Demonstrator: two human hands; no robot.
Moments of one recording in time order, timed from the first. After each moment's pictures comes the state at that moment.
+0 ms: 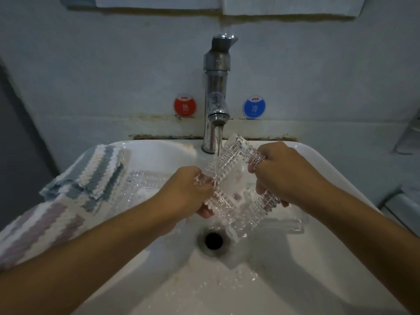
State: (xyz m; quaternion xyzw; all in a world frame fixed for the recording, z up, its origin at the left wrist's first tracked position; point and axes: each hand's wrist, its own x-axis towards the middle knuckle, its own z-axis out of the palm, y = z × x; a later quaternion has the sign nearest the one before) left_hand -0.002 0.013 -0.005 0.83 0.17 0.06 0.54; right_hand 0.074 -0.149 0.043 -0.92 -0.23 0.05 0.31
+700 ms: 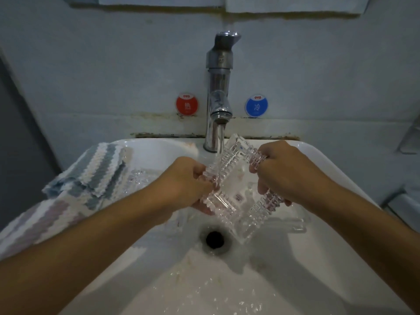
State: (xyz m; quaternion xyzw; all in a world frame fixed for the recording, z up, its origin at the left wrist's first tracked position) left_hand -0.005 0.017 0.011 0.82 0.16 0.04 0.54; right_hand 0.072 -0.152 0.046 -0.92 -0.24 0.06 0.32
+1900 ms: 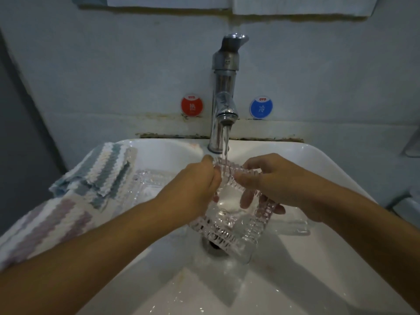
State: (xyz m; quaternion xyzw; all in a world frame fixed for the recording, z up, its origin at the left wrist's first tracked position) left_hand 0.002 0.019 -0.001 0.96 0.05 0.11 0.23; right_hand 0.060 -0.147 0.044 -0.85 -0.26 0.22 0.40
